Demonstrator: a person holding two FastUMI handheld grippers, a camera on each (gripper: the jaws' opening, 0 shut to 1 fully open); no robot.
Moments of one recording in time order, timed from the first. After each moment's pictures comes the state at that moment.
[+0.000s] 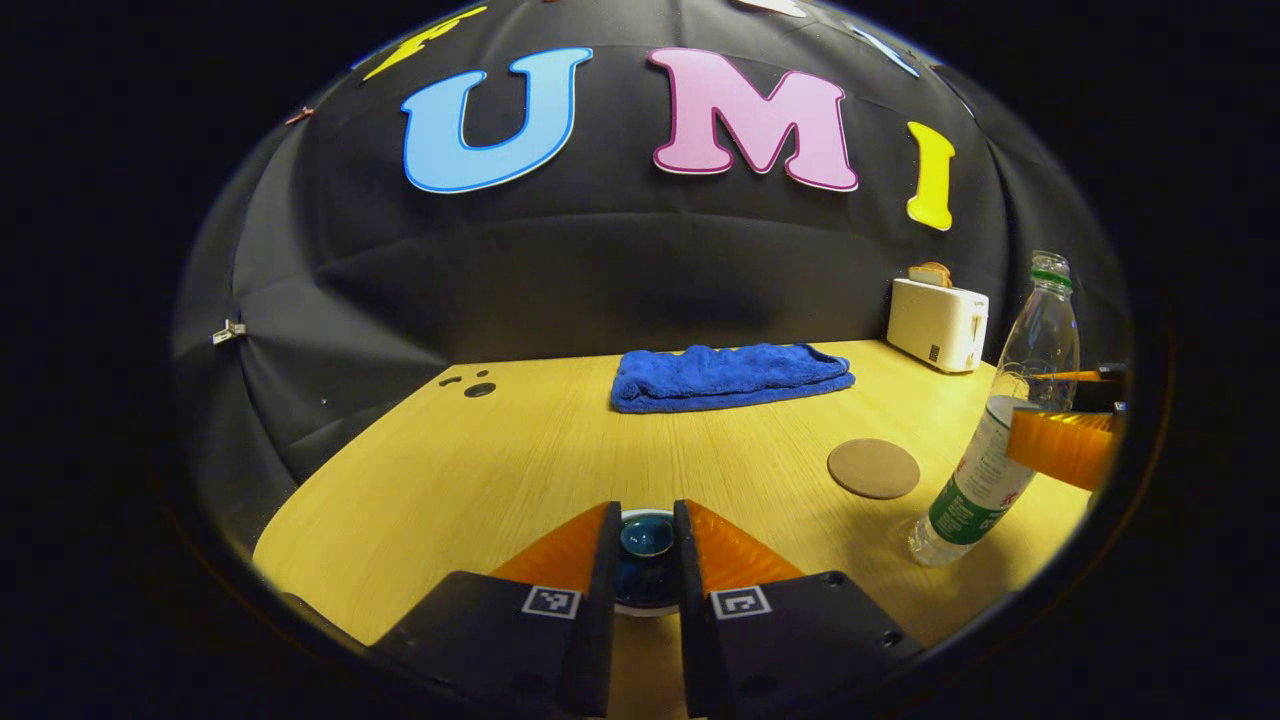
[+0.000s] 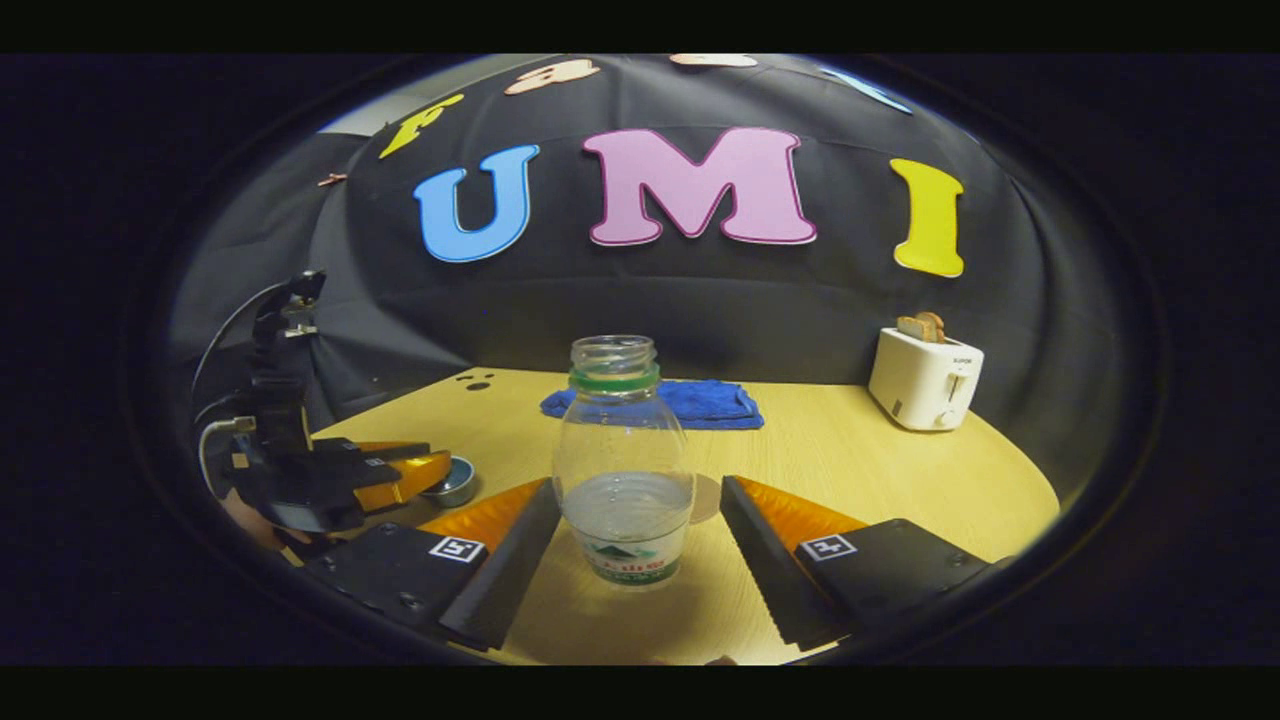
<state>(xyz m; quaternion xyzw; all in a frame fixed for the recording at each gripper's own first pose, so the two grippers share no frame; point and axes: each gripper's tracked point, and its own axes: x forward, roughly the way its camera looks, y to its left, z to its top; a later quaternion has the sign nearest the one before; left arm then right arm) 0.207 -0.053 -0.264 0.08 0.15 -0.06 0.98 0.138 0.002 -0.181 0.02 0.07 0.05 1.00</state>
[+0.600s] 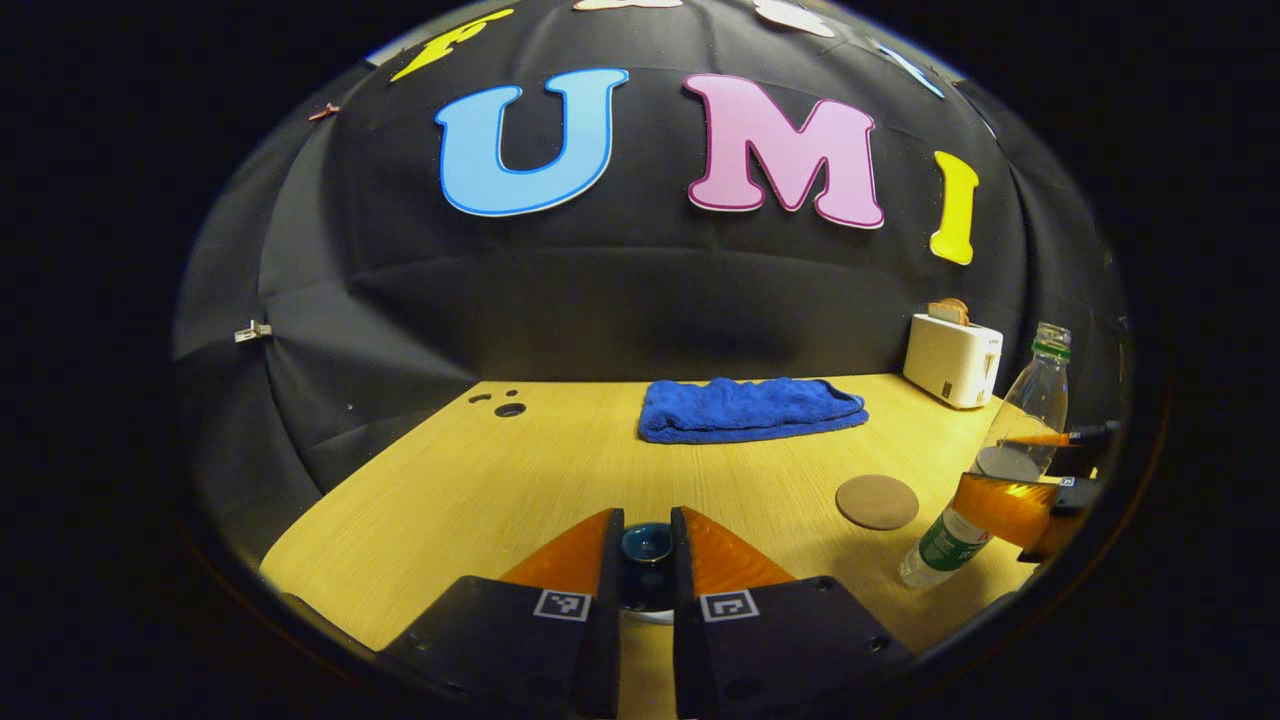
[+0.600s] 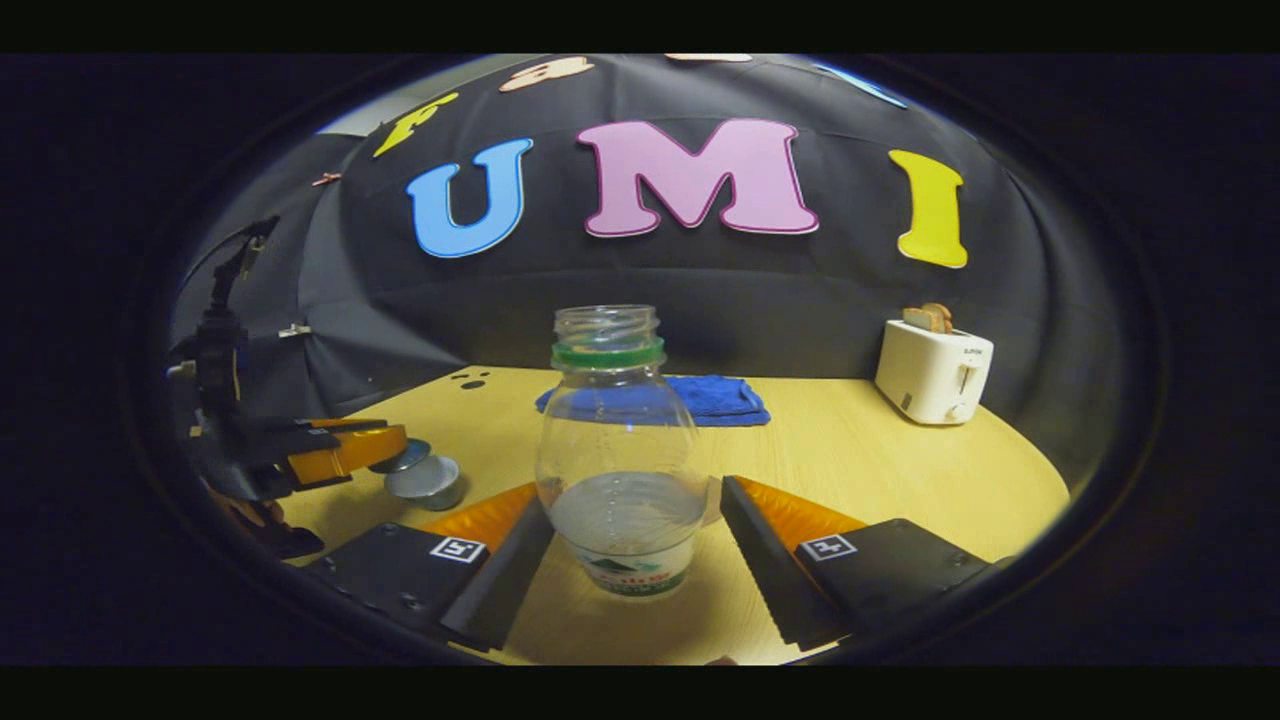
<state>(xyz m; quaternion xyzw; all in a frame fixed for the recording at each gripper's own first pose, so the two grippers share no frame) 0.194 -0.035 -0.223 0.05 0.13 -0.03 0.99 0.158 0.009 -0.193 0.03 0.07 0.05 1.00</state>
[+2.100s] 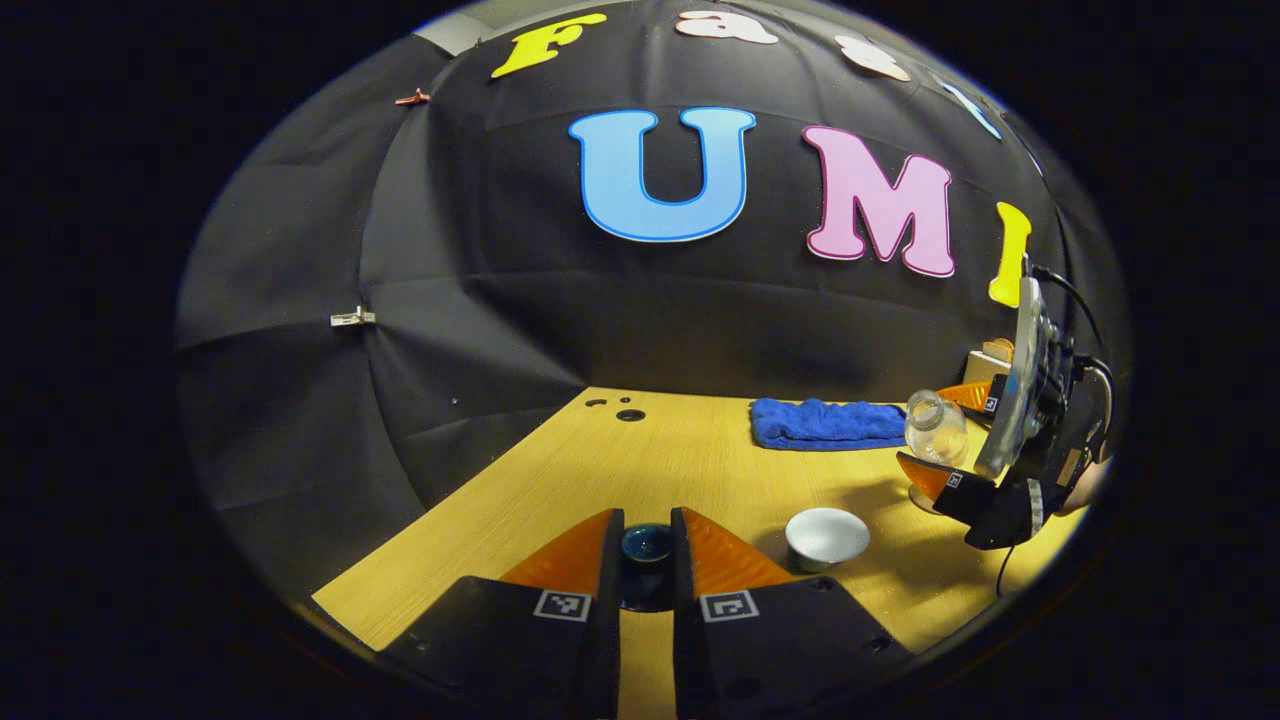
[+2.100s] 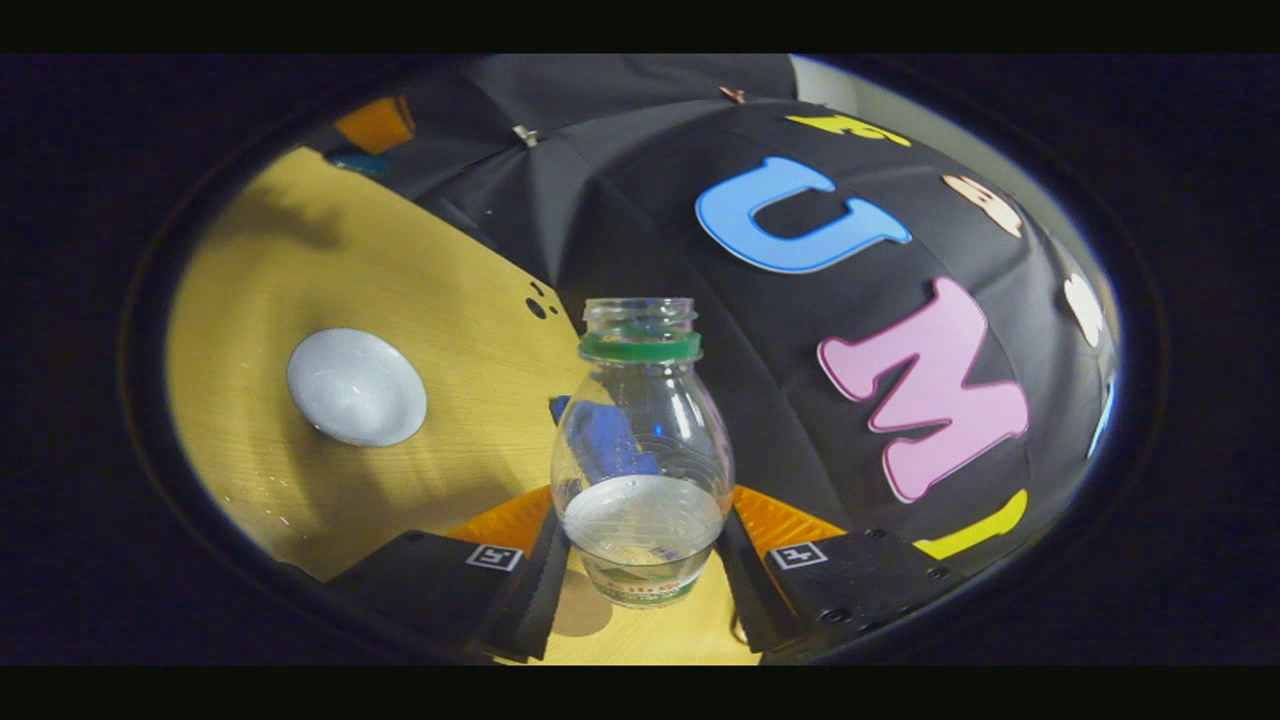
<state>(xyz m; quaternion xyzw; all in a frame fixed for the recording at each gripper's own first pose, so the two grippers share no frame) 0.117 0.111 -0.190 0.02 0.10 0.05 0.99 0.251 0.107 -0.165 -0.51 -0.06 0.09 0.85</state>
